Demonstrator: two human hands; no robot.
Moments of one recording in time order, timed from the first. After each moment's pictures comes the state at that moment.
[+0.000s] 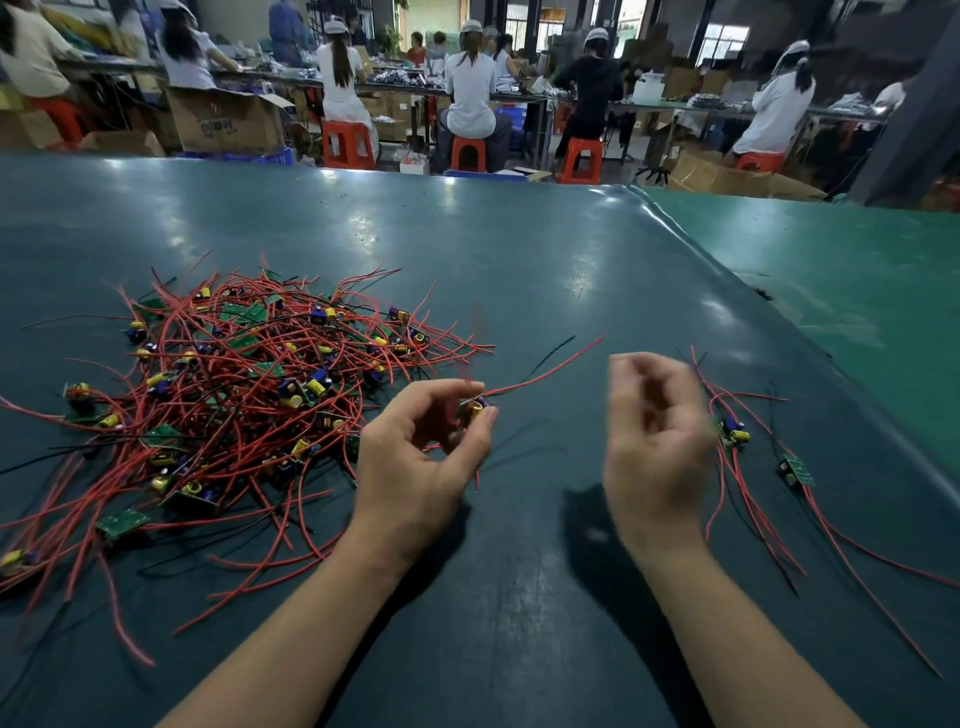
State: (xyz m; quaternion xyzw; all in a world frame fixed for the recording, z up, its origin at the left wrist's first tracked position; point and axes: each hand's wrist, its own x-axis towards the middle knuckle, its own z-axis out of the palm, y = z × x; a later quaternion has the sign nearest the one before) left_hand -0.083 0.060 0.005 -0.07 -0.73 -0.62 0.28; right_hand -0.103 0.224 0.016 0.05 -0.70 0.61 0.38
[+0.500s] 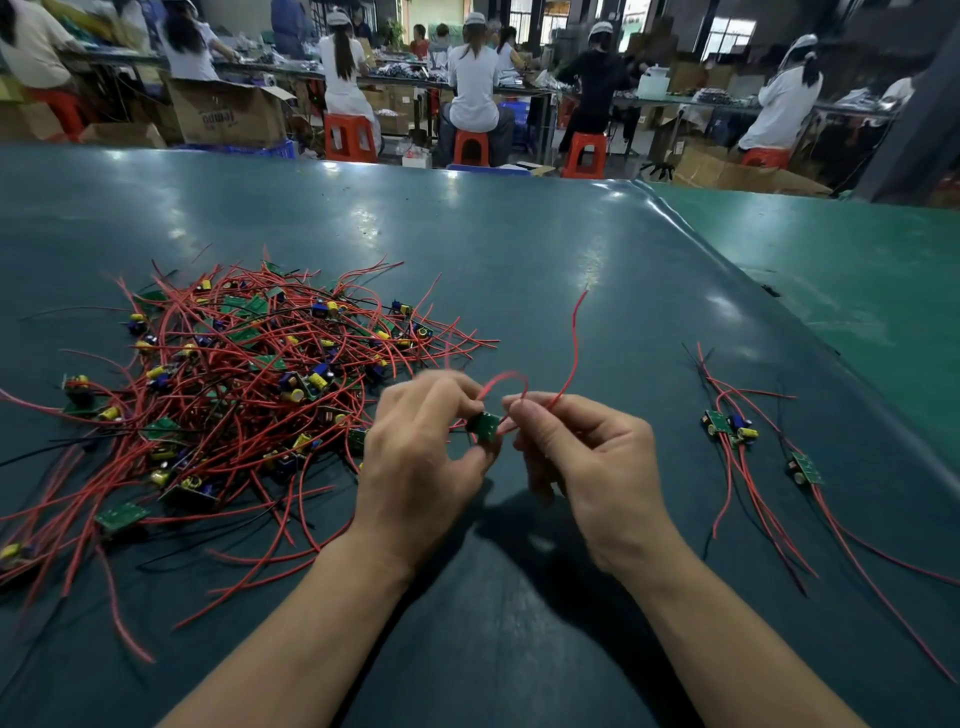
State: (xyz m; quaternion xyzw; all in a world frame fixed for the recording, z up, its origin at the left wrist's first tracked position) left_hand -0.084 0.055 0.005 -0.14 -0.83 -0.33 0.42; right_hand -0.083 0.197 0.019 0.13 -0.62 0.77 0.08
